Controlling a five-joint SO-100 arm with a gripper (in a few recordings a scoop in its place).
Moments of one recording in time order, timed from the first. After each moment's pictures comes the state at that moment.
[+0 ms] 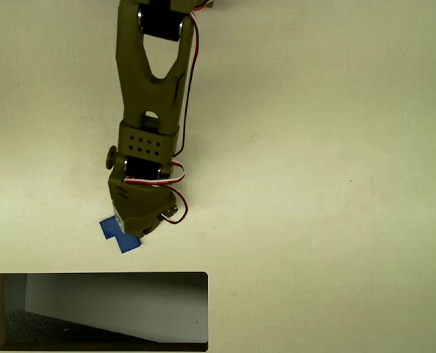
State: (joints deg) arm 13.2 50.9 79.6 26.9 -130.5
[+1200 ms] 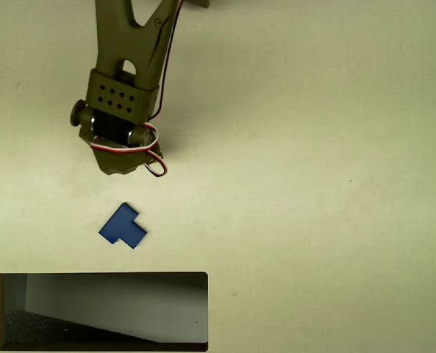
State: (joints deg) arm 16.1 76.1 93.1 60.6 -126.7
